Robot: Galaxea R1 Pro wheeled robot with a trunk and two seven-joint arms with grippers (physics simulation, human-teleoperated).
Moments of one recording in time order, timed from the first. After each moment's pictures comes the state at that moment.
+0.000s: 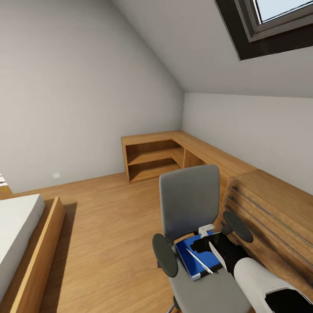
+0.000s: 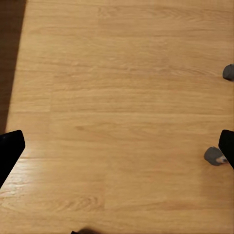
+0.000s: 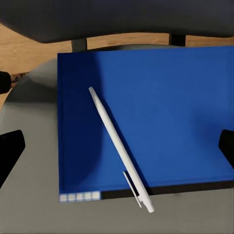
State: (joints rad) left arm -0.16 -0.03 0.02 -0.28 0.31 -0.42 0.08; right arm -0.77 -0.04 0.21 -0.36 0.06 0.44 0.17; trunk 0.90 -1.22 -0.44
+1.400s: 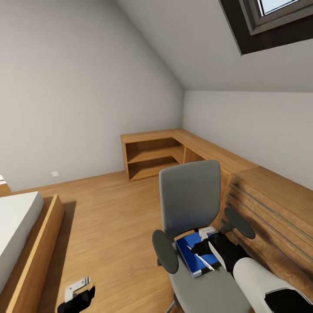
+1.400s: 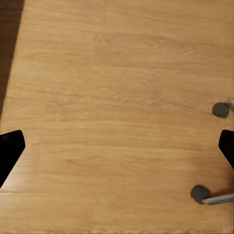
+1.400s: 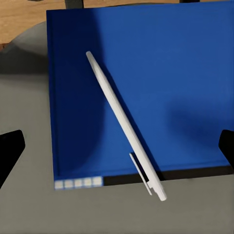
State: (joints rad) left arm -0.16 0.05 0.11 -0.78 0.34 0.10 0.09; right arm -0.77 -0.04 0.21 -0.37 0.06 0.53 0.17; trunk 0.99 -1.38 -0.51
